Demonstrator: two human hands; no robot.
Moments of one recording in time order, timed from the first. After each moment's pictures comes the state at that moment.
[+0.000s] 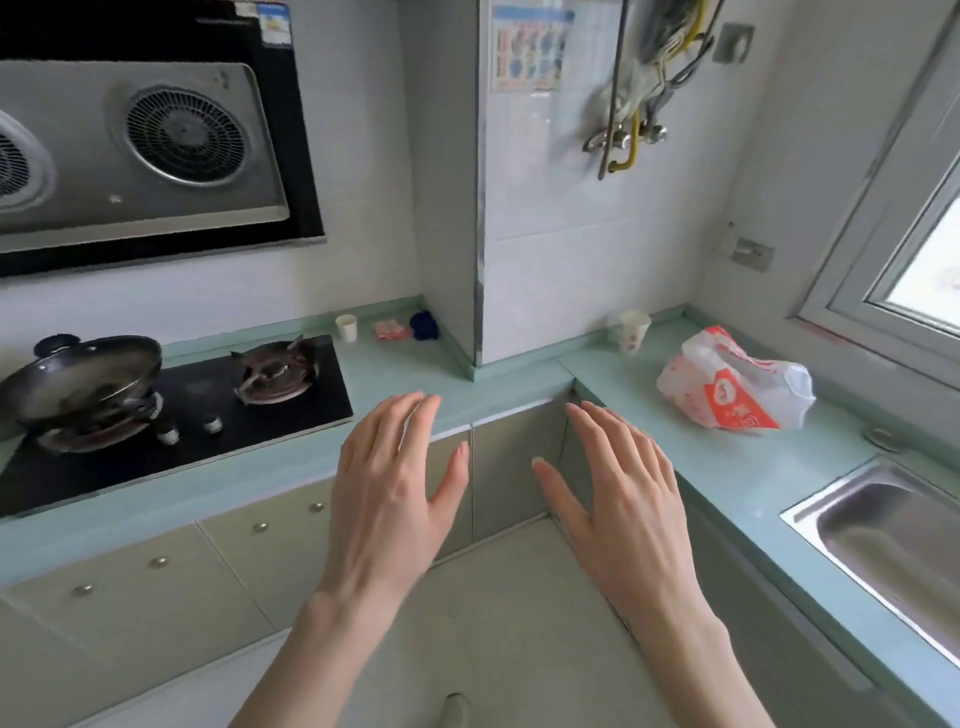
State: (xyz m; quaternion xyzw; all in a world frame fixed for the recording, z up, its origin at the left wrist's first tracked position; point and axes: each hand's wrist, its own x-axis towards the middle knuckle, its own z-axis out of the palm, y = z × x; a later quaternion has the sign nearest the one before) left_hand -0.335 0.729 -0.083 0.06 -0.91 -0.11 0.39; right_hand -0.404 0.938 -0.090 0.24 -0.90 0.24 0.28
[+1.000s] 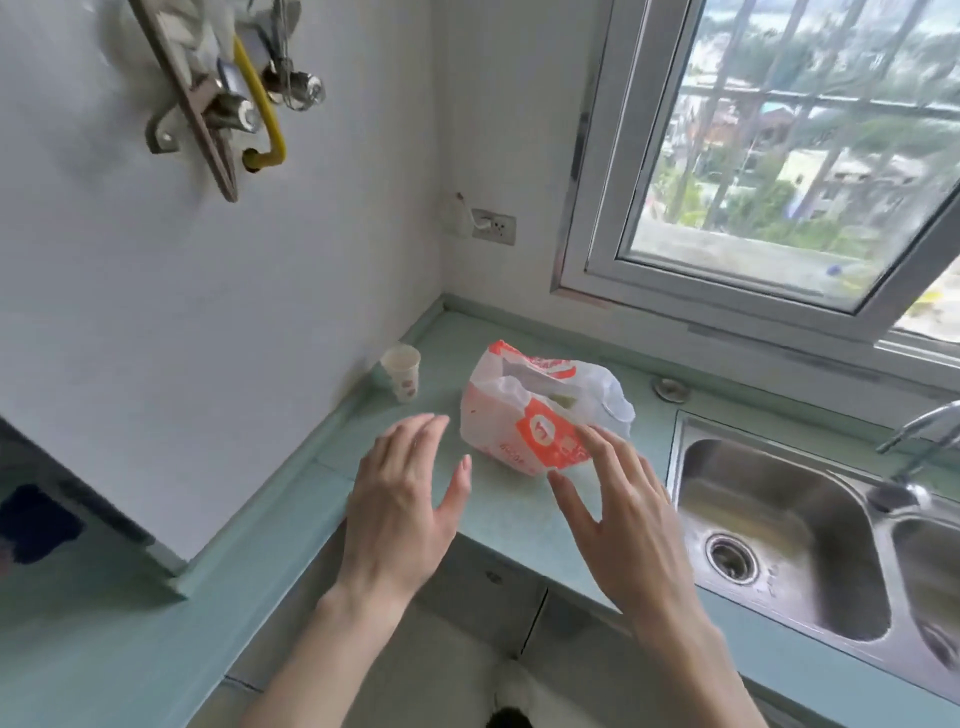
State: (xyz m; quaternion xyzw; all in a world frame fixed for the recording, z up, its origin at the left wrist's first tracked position) left_hand -0.880 0.859 -0.145 -0.23 -0.91 -0.27 0.22; right_hand -0.791 1.064 -0.138 -0.11 -0.94 0.21 0.26
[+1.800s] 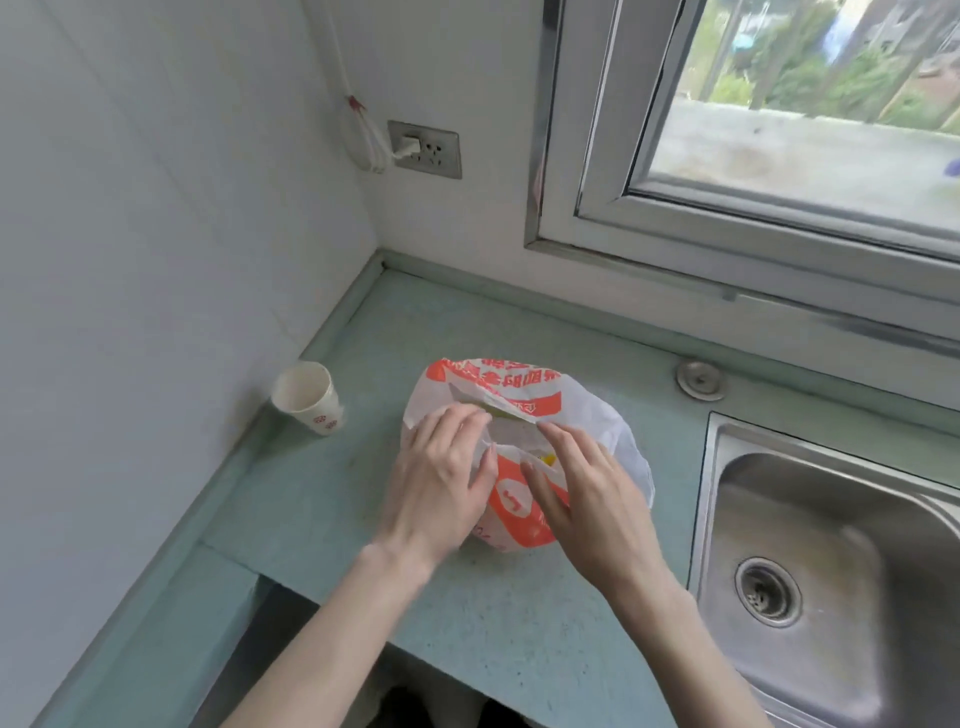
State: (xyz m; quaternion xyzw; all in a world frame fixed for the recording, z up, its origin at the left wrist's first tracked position) left_hand -1.128 1.060 -0.260 -0.32 -0.92 -0.22 0.07; right_hand -1.032 1.224 -0.256 -0.12 -0.95 0.27 0.09
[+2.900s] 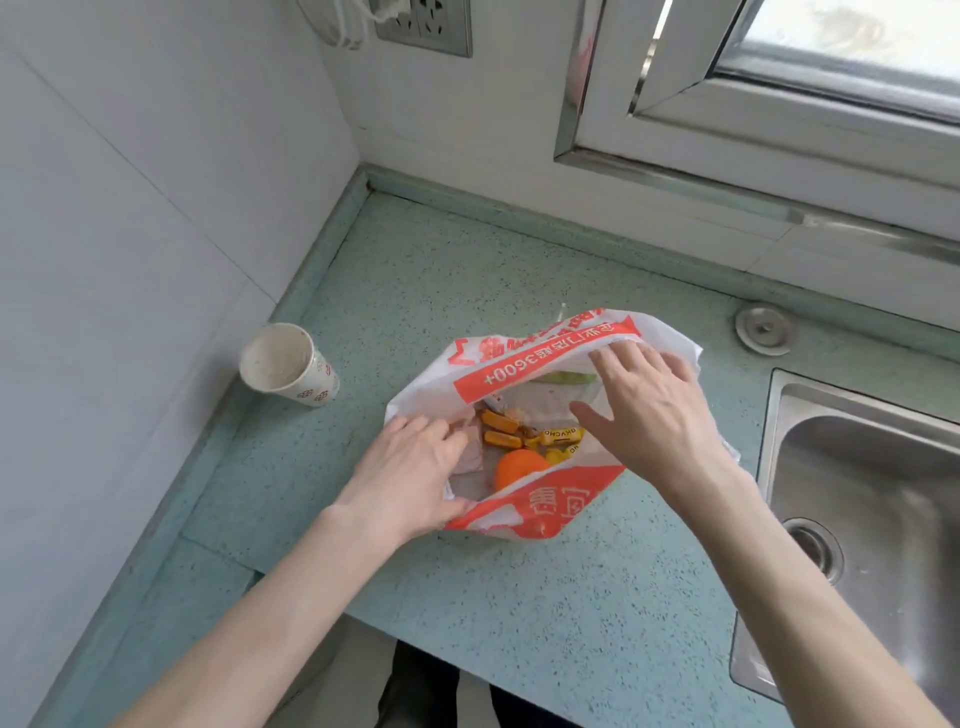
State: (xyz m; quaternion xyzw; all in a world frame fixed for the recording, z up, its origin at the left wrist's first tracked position) left_hand -1.210 1.028 -0.314 -0.43 -0.88 0.07 -0.20; right_hand -1.136 1.277 -0.303 -0.11 -0.99 0.05 -0.06
